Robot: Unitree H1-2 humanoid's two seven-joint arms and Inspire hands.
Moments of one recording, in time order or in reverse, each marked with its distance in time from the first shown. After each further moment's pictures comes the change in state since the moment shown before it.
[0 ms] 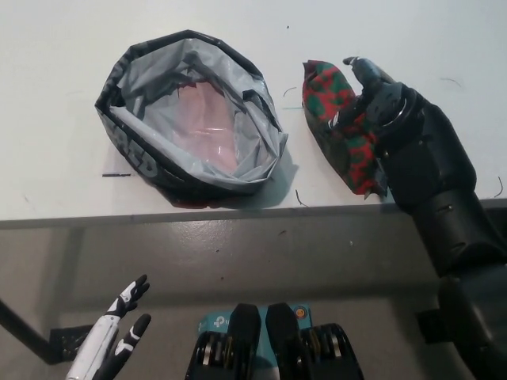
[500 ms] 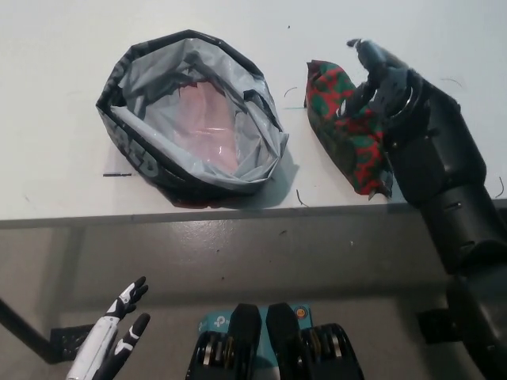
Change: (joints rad) left_arm 0.001 -0.001 -0.001 0.002 -0.004 0.018 0.001; right_arm 0.000 -0.020 0.022 -0.055 -0.093 -0.007 0.074
